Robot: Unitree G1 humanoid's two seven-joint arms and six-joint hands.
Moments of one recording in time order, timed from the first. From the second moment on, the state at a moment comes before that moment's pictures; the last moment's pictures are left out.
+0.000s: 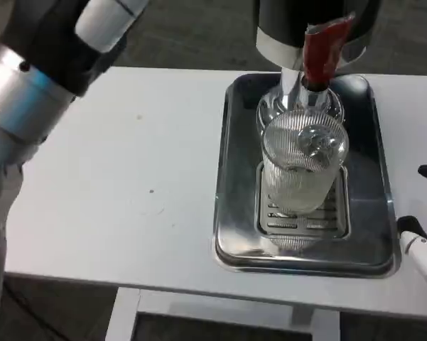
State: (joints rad) left arm -0.78 0.50 0.13 -0.35 -0.29 0.07 -0.43; right arm 0.14 -0.09 -0.18 -1.03 -0.95 0.41 0.64
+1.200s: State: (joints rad) left arm -0.82 0.51 -0.06 -0.19 -0.19 0.17 -0.65; right arm 0.16 -0.12 -0.20 -1.03 -0.88 0.42 0.61
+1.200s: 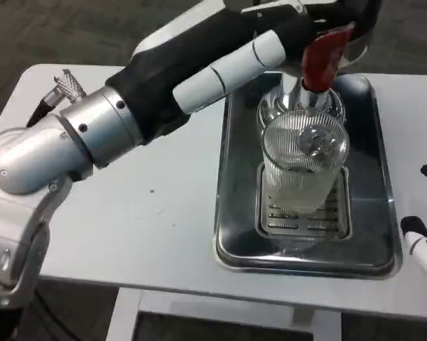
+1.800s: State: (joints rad) left arm -0.82 0.58 -0.12 -0.22 0.03 -0.03 -0.65; right arm 0.18 -0.12 -0.20 -1.03 -0.87 0.43 0.61
